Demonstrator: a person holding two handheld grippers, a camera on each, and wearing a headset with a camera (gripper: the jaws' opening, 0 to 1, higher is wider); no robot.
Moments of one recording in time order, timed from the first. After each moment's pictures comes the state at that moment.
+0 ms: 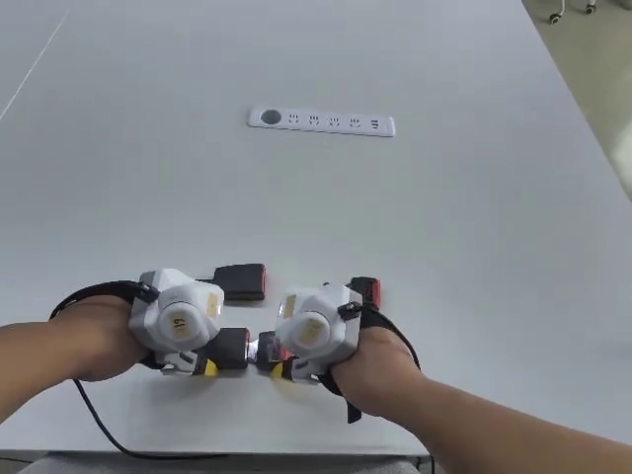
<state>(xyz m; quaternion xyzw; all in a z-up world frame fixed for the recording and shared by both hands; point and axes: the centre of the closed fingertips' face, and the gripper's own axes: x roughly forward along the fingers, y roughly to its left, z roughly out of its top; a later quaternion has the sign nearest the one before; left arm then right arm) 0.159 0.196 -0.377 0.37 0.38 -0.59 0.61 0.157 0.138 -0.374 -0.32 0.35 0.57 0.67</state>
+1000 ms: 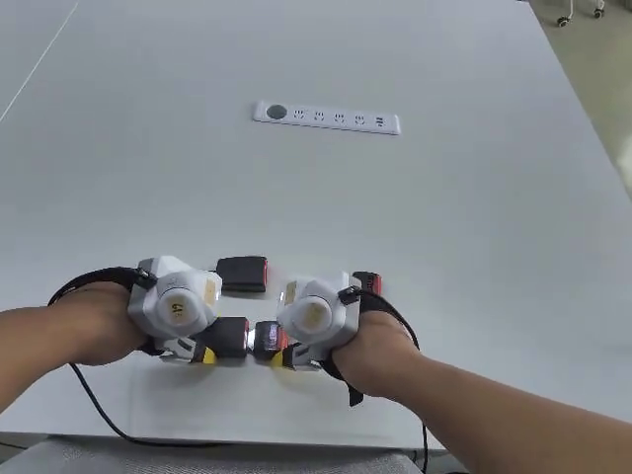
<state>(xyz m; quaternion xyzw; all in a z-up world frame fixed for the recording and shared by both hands) 0.160 0.198 -0.374 0.37 0.38 -0.58 0.62 0.158 0.134 -0.373 -0.33 0.35 0.59 0.65</state>
